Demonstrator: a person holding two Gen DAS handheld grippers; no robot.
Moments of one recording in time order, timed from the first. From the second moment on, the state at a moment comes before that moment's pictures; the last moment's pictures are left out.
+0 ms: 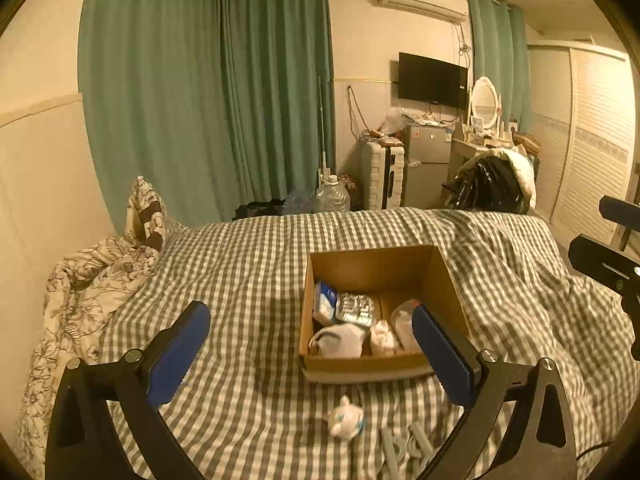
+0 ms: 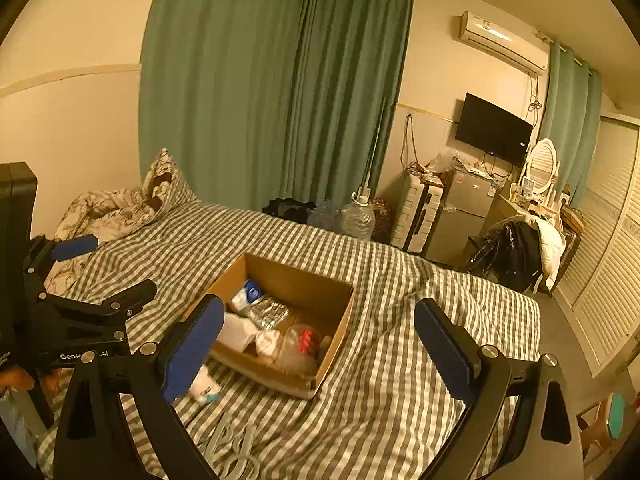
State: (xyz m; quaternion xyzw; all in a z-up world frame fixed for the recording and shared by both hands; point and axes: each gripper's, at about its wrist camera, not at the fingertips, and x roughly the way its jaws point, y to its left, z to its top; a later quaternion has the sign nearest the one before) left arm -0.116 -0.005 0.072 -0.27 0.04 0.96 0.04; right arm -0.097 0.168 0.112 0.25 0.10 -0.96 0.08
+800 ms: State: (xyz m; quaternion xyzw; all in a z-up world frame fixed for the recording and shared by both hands) left arm -0.082 -0.041 -0.099 -0.40 0.02 0.92 -0.02; right arm -0.114 0.118 -0.131 0.49 0.12 -0.86 0.10
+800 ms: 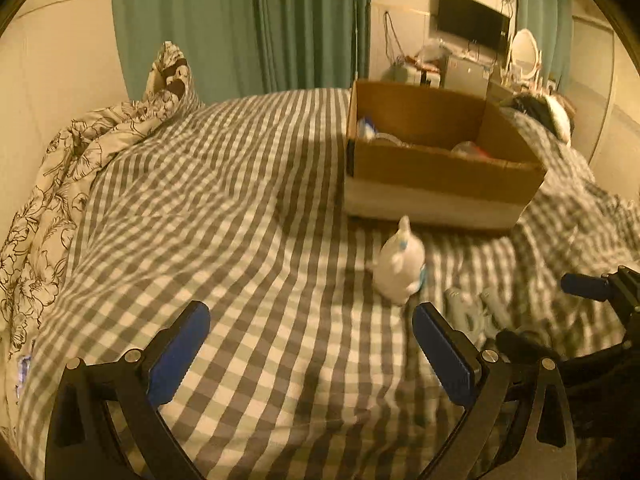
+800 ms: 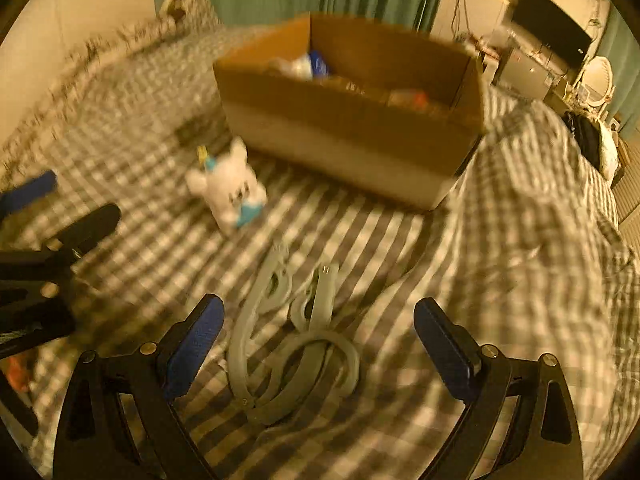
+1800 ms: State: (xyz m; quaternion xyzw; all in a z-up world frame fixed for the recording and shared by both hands) left arm -0.091 -0.038 -0.118 -0.43 0.00 0.90 0.00; right arm -0.106 0.120 -0.126 0.47 0.09 -0.86 0.17
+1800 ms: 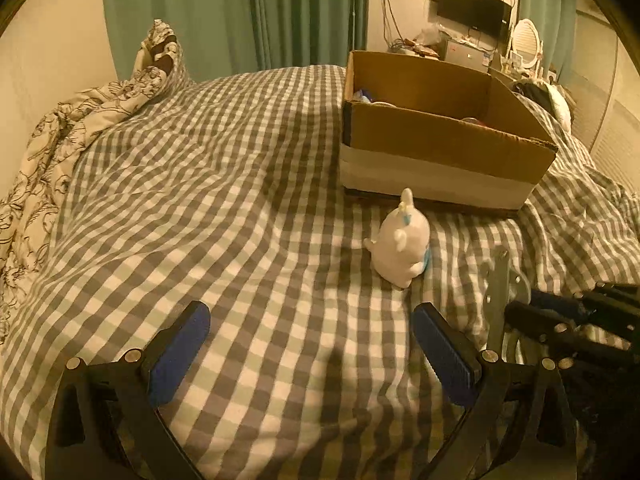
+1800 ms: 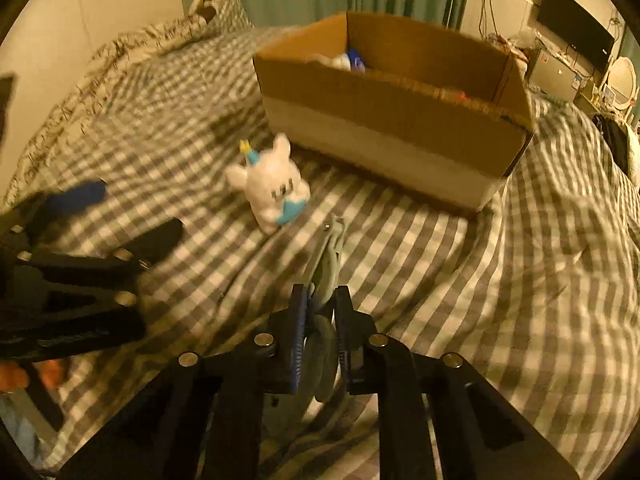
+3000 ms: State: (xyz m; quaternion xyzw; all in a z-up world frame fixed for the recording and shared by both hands) left arm -0.126 0.027 -0.083 -0.41 0.05 0.91 0.08; right arm -0.121 0.178 -0.036 0.38 0.05 -0.91 0.16
